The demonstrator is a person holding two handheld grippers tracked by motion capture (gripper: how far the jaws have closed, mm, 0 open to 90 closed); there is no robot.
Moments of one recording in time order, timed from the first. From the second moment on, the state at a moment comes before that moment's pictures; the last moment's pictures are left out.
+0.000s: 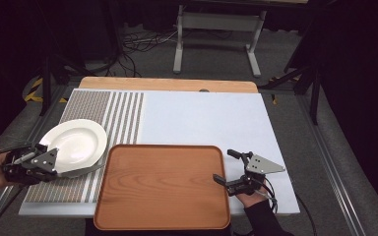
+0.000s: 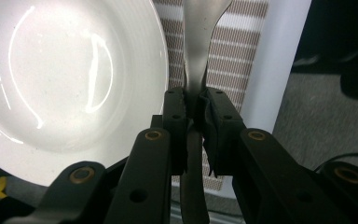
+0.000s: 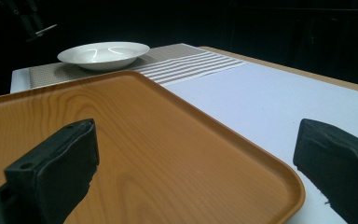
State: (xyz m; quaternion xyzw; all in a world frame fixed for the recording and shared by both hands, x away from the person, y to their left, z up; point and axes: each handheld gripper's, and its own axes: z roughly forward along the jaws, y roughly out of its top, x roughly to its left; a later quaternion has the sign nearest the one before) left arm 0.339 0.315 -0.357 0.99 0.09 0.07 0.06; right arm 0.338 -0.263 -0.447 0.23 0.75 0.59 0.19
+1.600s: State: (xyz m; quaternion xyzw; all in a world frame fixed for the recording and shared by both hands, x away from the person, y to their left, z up) left arm 0.347 0.233 -0.365 0.89 0.35 -0.09 0.27; right arm 0.337 -0.265 -0.447 0.22 0.75 0.60 0.18
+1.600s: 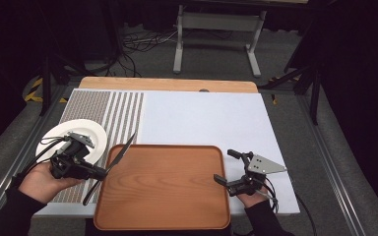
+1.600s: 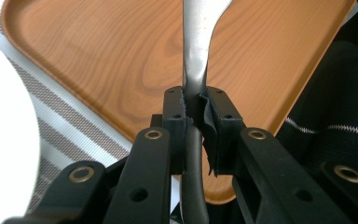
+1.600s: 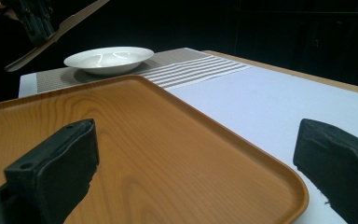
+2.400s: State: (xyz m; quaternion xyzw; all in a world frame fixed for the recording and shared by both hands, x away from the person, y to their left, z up) left arm 0.350 0.197 -0.407 0.89 0.37 -0.10 0.26; right arm 0.337 -0.265 -0.447 0.22 0.74 0.60 0.18
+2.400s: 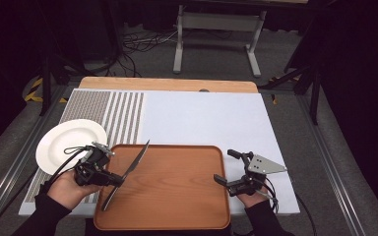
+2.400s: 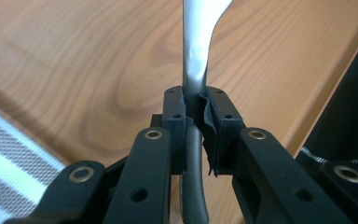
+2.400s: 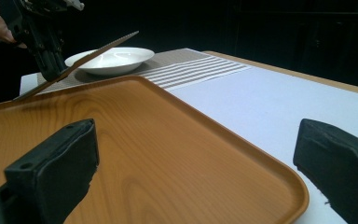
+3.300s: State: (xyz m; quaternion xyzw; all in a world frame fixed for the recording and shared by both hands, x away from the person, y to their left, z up) left arm 0.351 0.179 -0.427 0.90 0.37 -0.11 0.21; right arm 0.338 -0.266 -0.447 0.22 0.74 0.60 0.18
